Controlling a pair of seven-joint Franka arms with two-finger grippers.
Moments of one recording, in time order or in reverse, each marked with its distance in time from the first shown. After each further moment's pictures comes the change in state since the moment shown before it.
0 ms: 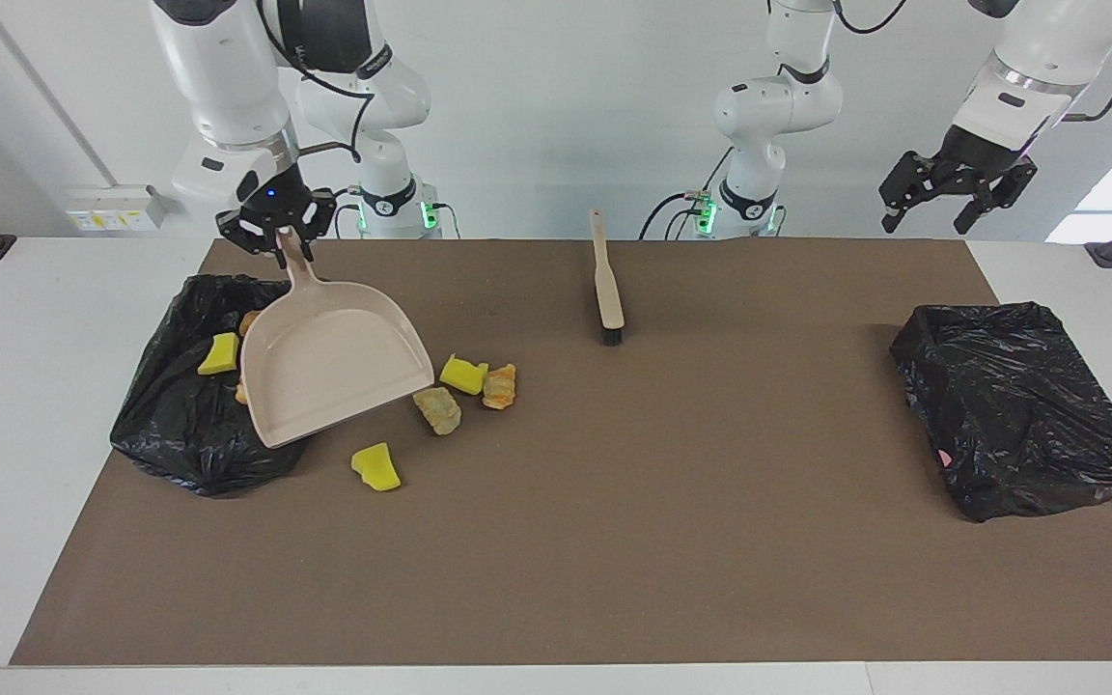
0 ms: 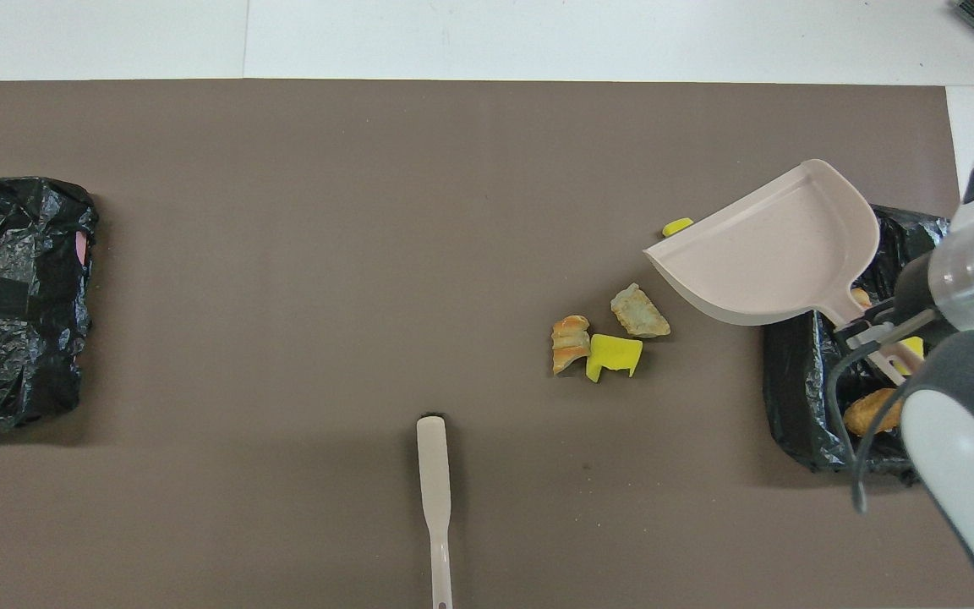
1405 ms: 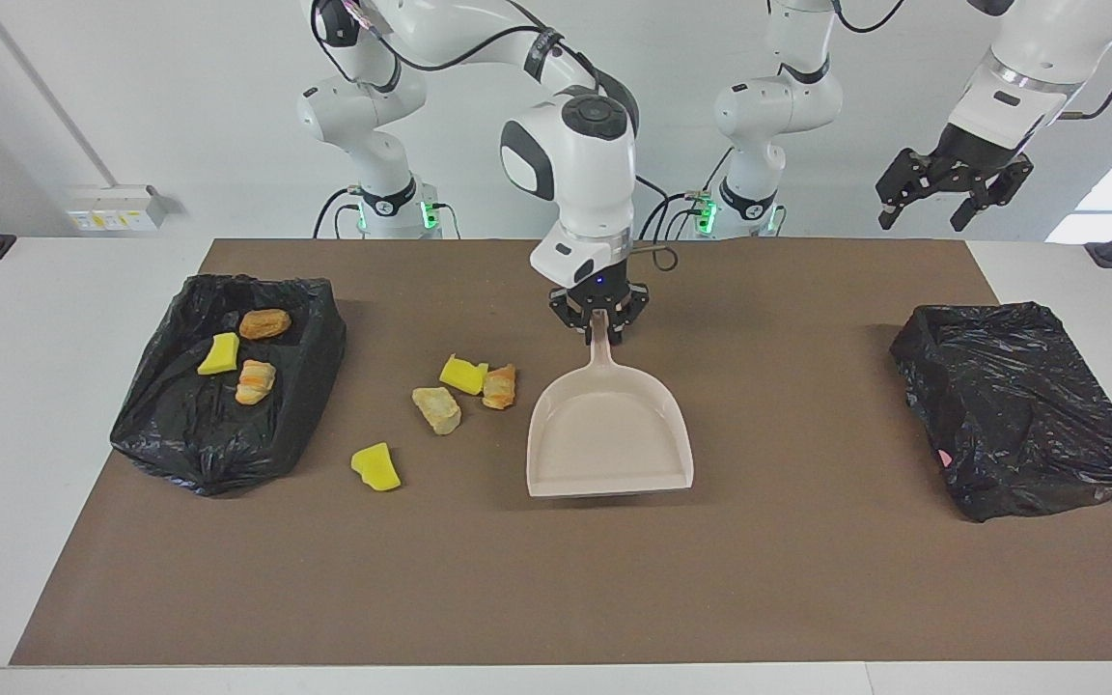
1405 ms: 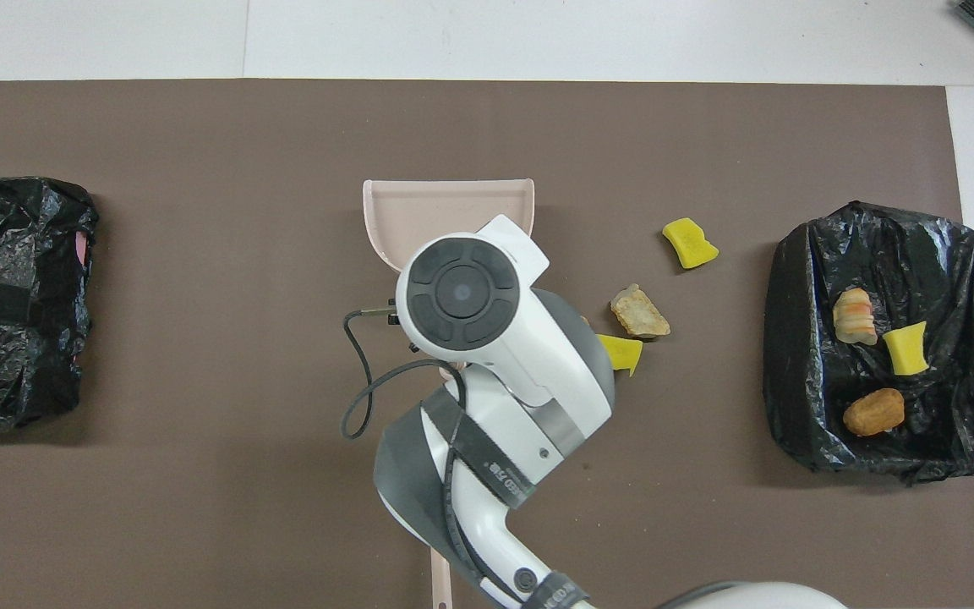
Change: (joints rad) left arm 0.000 -0.005 -0.001 0.000 0.000 -0.016 0.000; right arm 0.539 0.476 0.001 0.225 0.027 0.435 0.992
